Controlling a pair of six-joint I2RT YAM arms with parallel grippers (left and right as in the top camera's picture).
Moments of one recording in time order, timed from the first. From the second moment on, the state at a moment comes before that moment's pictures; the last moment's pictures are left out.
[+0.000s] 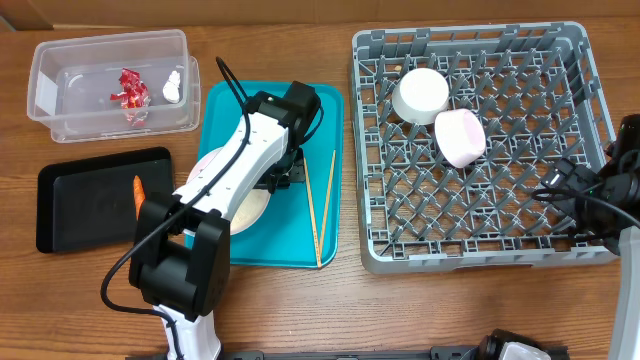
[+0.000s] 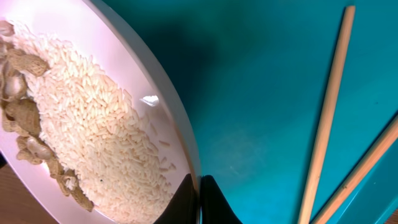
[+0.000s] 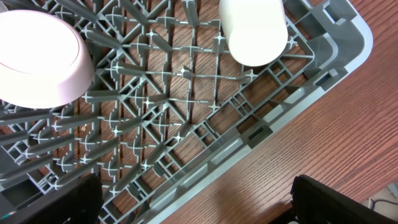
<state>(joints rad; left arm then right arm) -0.42 1.97 1.56 -1.23 -0.19 -0.55 -0.32 1.23 1.37 -1.40 0.06 0.36</state>
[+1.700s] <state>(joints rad) 0.33 1.94 1.70 -1.26 0.30 -0.05 -0.32 1.23 1.37 -1.40 0.06 0.36</state>
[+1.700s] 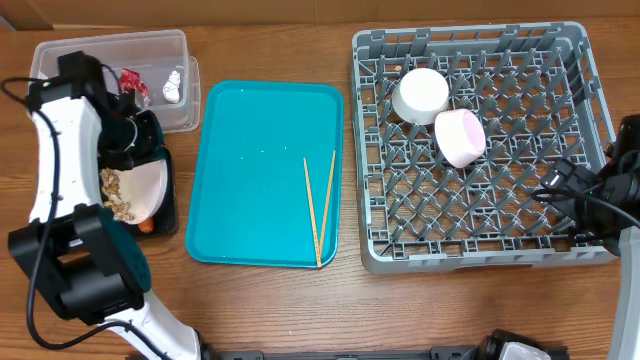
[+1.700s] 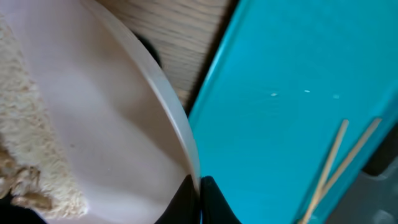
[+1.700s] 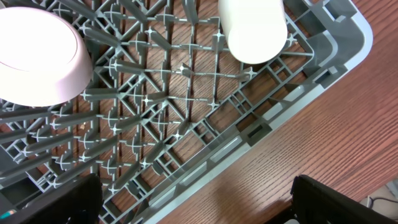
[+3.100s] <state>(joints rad) 0.64 1.93 1.70 -1.44 0.98 0.24 -0.32 1.23 1.37 -1.40 0.07 0.36</state>
